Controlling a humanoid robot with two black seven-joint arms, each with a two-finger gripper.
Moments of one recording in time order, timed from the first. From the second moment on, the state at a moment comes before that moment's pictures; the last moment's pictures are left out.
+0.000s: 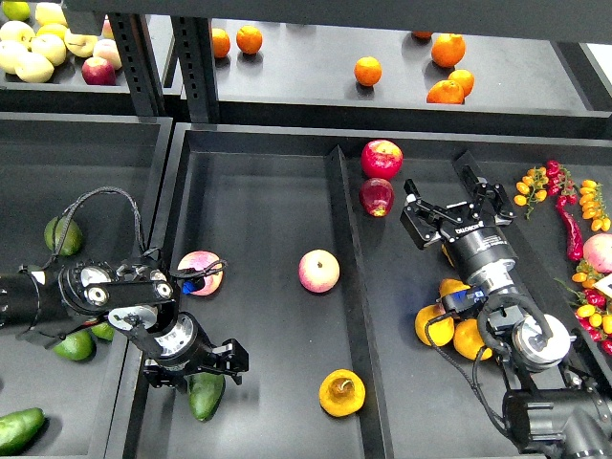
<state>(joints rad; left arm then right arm) -0.98 0.14 0.32 -0.86 0.42 -0.49 0.49 0.21 0.02 1.44 1.13 0.23 0.24 -0.24</state>
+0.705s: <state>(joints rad) -0.95 0.12 0.33 -0.82 0.43 -0.49 0.49 0.18 0.01 1.43 1.16 0.23 0.24 -0.24</state>
